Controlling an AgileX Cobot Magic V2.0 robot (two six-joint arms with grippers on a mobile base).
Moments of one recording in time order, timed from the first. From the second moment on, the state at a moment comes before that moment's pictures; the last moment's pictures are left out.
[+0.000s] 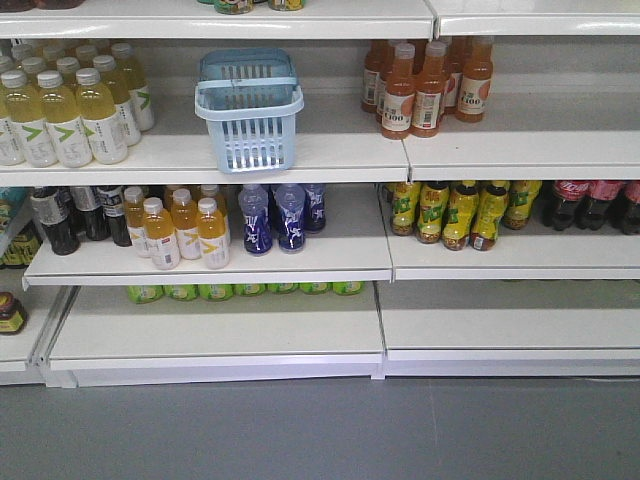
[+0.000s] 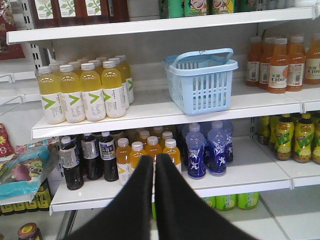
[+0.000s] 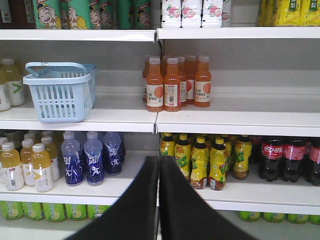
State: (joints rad) left arm 0.00 -0.01 0.03 0.03 0.08 -0.04; right arm 0.07 -0.01 0.03 -0.08 0.06 0.09
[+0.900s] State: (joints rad) left arm 0.00 -0.01 0.03 0.03 0.08 -0.04; right arm 0.07 -0.01 0.03 -0.08 0.06 0.09
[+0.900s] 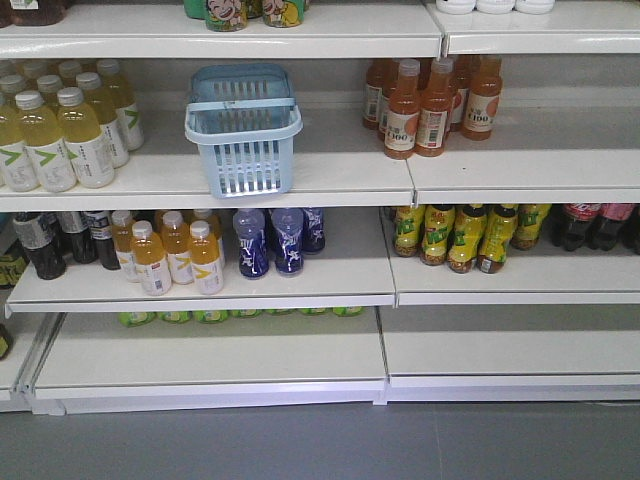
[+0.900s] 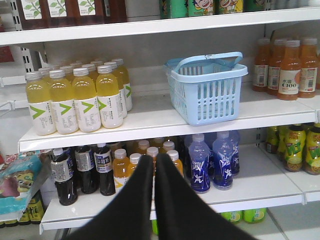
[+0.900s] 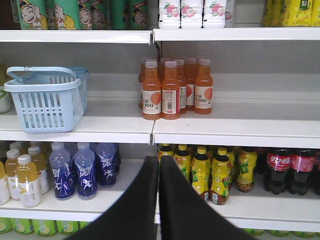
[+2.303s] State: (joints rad) left arm 0.00 -0.01 0.03 0.03 0.08 -0.04; right arm 0.07 -0.01 0.03 -0.08 0.06 0.09
